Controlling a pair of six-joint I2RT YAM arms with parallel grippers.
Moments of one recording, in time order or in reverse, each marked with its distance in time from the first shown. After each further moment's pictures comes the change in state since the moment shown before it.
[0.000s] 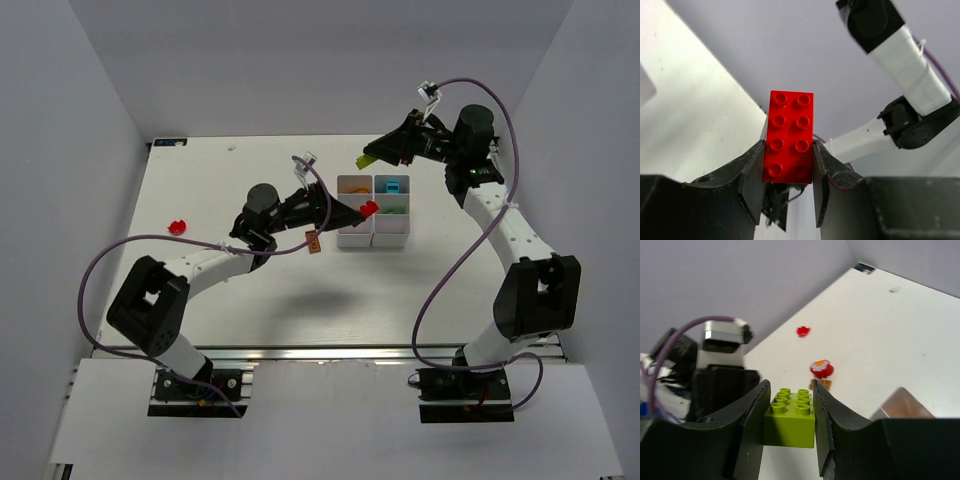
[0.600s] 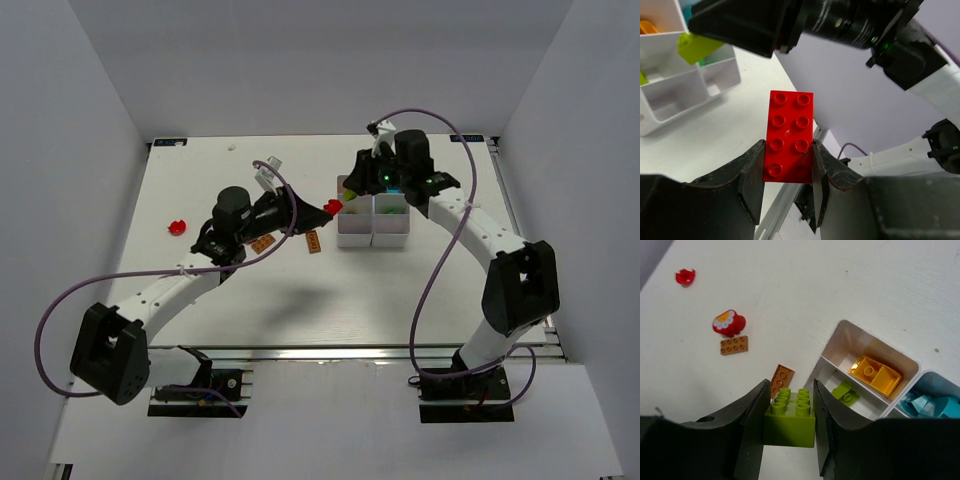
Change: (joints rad) left arm 0.099 -0.301 -0.111 -0.430 -0.157 0.218; right arm 0.222 0.066 -0.010 -0.447 0.607 -0.423
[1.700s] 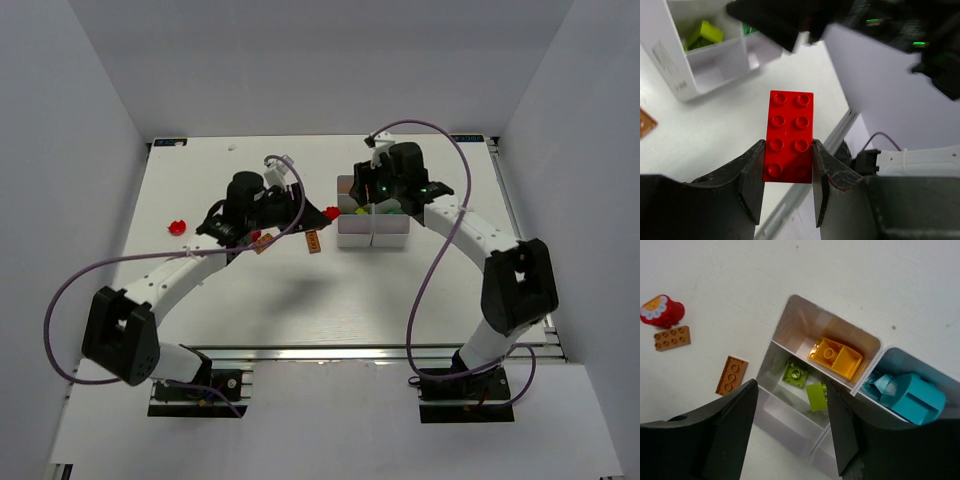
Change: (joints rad) left arm 0.015 0.055 0.118 -0.320 -0.039 0.149; right arm 0.035 0.056 -0.070 0.030 0.227 -0.101
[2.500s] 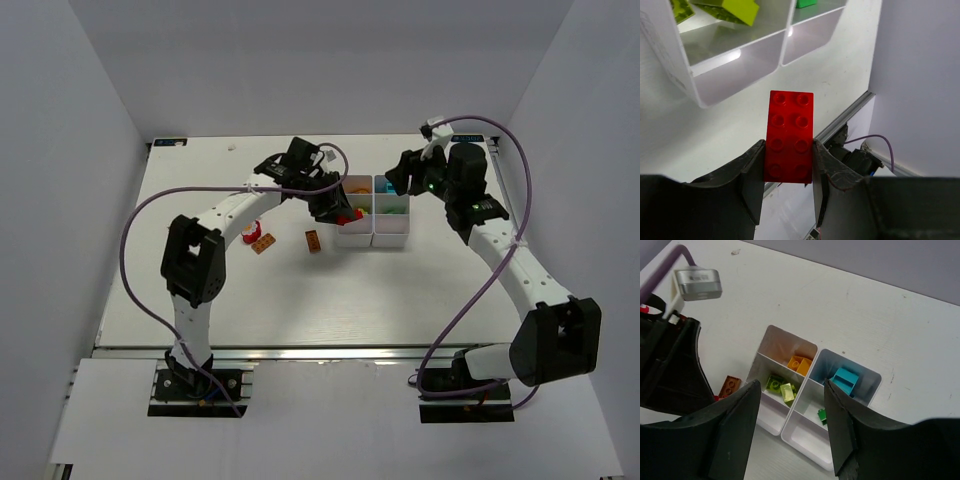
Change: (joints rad) left arm -0.047 0.642 0.754 -0.660 0.055 -0.012; right arm -0.186 -0.364 -0.187 0.111 -0.134 -0.018
